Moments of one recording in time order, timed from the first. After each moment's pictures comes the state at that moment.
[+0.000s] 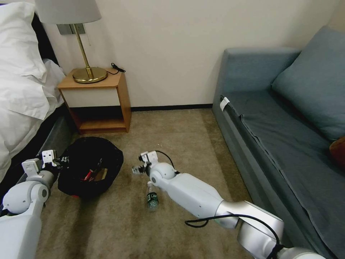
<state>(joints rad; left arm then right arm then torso) 1.14 -1.05 -0.82 -1.63 -0.54 0.52 0.04 -0.40 1.54 -0.61 0.98 0.93 -0.47 0.34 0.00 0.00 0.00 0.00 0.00</state>
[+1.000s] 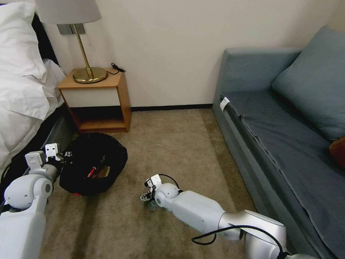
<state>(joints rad) 1.13 -1.08 -0.82 -1.77 -0.51 0.63 -0.02 -0.45 1.53 -0.77 0.86 0.98 -0.48 0.28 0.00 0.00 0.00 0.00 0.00</state>
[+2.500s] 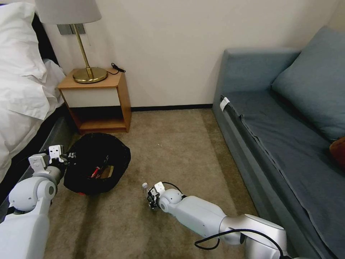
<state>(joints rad) 1.14 -1.10 -0.82 -1.75 -0.51 0.60 0.01 -0.47 1.52 -0.77 0.82 0.97 -0.51 0.20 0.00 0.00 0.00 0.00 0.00</state>
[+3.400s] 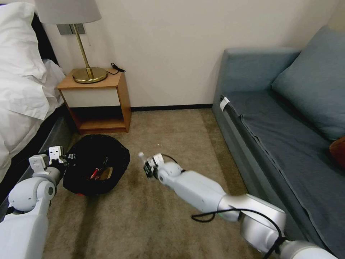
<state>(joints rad) 1.16 -1.09 -0.81 -1.74 -0.50 0.59 0.02 -0.27 1.56 -0.63 0.88 0.95 -0.49 0.19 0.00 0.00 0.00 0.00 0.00</state>
